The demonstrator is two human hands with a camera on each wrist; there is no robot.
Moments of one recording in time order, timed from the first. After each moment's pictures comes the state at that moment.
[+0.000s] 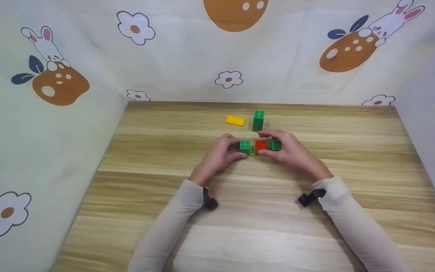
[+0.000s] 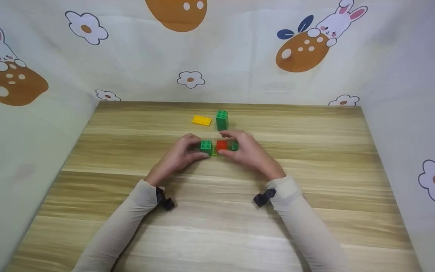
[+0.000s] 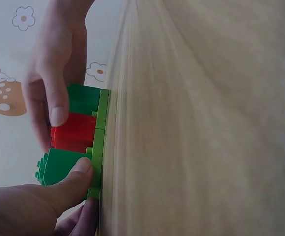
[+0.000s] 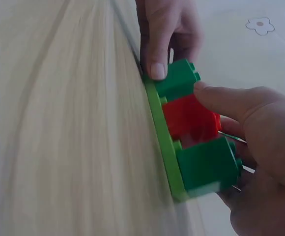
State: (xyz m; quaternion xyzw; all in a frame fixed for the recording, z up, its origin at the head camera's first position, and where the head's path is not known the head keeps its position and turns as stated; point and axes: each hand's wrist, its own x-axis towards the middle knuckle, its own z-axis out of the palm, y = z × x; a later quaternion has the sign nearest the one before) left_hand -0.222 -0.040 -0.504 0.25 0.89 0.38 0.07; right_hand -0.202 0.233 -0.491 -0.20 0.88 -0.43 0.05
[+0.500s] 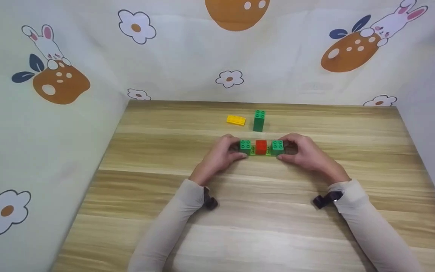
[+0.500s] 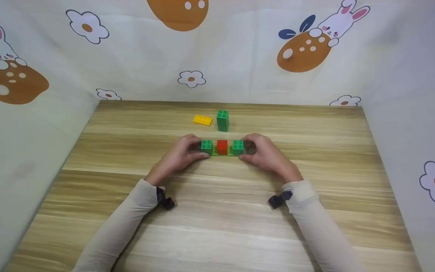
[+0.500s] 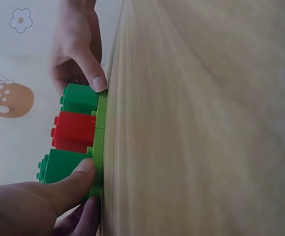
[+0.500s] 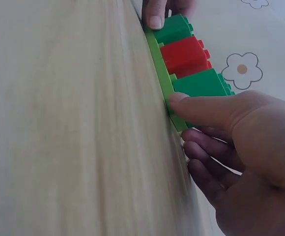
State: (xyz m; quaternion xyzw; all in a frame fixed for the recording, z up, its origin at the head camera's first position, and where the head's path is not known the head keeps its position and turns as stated) left_hand -0.222 -0.038 -0.502 0.24 0.89 0.38 0.09; right_hand -0.195 0.279 -0.503 -0.17 0.89 -0.41 0.07
